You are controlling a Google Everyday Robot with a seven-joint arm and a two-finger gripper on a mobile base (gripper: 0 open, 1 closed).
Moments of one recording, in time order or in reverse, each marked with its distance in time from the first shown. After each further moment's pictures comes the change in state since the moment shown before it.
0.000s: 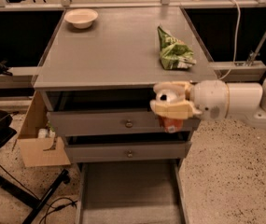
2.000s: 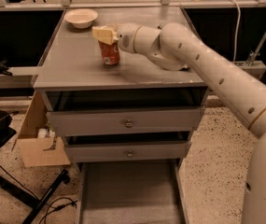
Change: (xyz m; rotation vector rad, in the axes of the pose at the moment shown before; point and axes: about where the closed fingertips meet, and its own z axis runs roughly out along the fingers) arm -0.113 -0.221 0.217 0.290 -0.186 0.133
